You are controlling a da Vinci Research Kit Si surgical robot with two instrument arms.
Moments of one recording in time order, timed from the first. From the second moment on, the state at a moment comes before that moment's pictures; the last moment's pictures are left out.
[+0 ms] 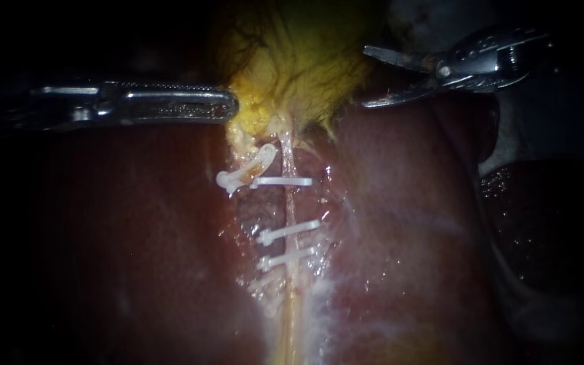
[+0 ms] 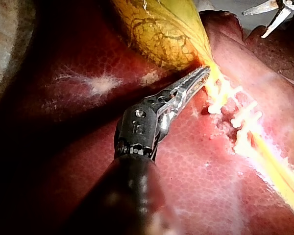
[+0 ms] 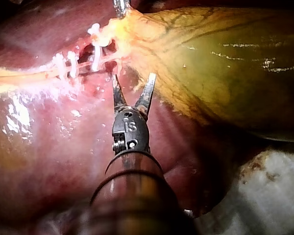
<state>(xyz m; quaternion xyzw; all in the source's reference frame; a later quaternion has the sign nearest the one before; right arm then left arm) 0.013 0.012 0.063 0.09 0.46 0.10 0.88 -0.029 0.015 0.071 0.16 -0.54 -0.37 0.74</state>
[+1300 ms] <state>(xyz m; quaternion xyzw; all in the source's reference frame) 0.017 0.006 0.067 0.41 0.44 0.19 0.78 -0.025 0.017 0.066 0.15 -0.54 -0.39 0.73</state>
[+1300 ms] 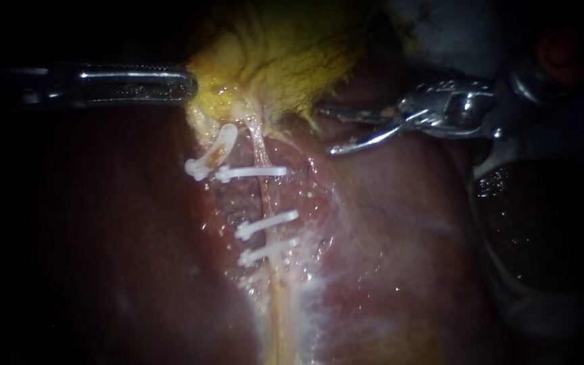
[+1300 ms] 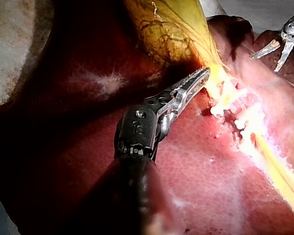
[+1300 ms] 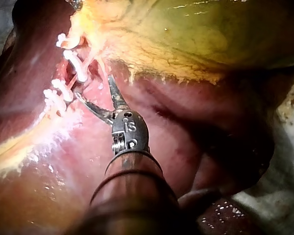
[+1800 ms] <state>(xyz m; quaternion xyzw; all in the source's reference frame) 0.021 0.000 0.073 0.51 0.41 0.18 0.73 -0.025 0.017 0.066 0.15 -0.54 -0.39 0.73</state>
